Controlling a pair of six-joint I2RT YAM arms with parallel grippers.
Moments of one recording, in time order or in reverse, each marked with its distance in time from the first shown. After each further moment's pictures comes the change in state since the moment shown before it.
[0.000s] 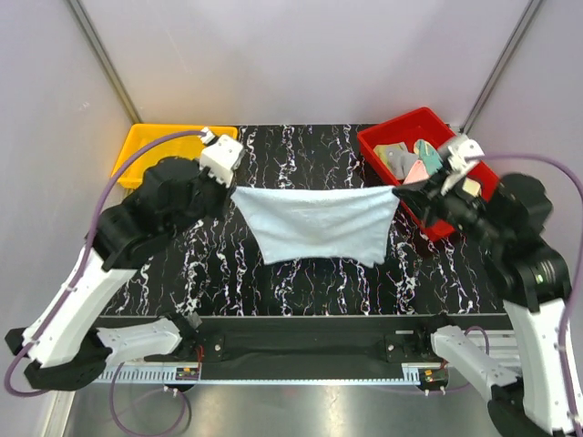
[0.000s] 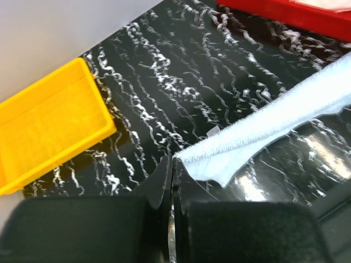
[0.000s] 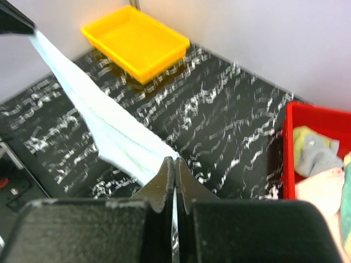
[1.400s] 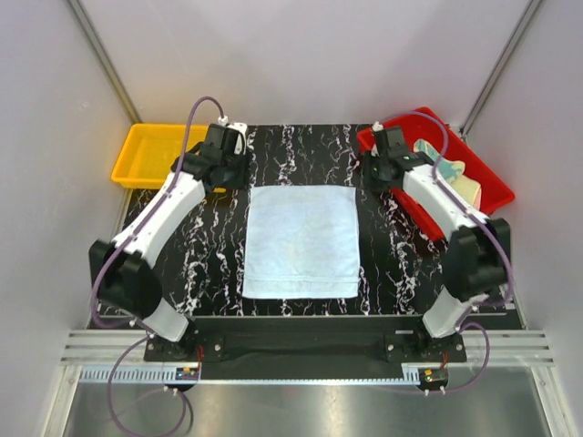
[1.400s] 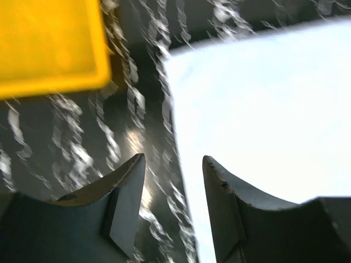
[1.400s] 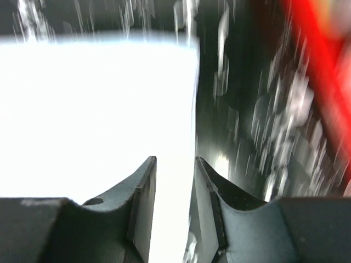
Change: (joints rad) left arm 0.399 0.547 -0.068 0.196 0.135 -0.223; right arm 0.001 0.879 0.033 0.161 0.432 0.375
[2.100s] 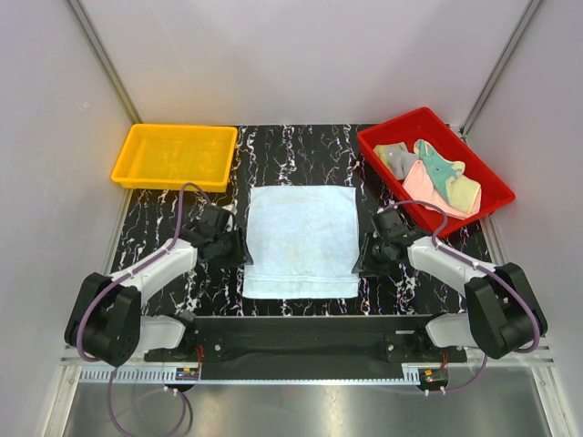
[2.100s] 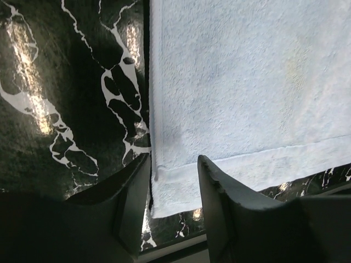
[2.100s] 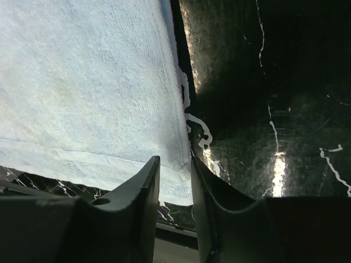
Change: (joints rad) left arm -0.024 -0.360 -0.868 0.288 0.296 -0.400; right arm 0.131 -0.412 -0.827 0.130 -0.185 0.401
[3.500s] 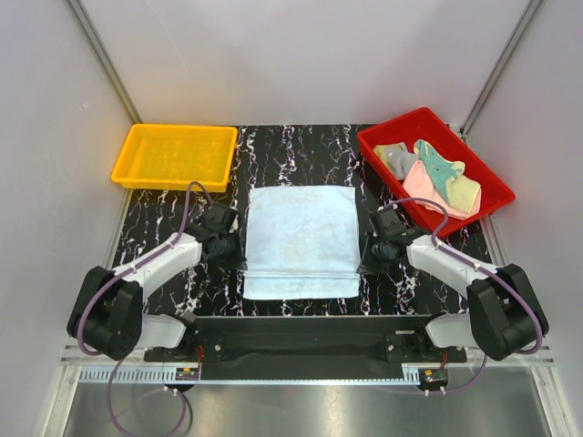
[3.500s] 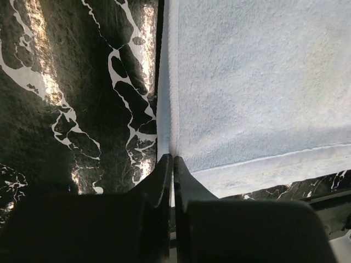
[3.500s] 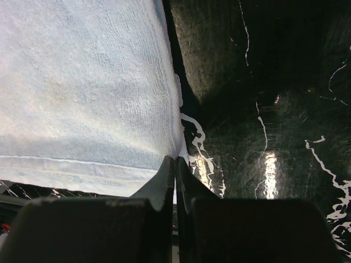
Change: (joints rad) left arm -0.037 0.049 0.064 -0.114 -0.059 -0.048; right arm 0.029 -0.009 0.021 -0.036 0.076 0.018
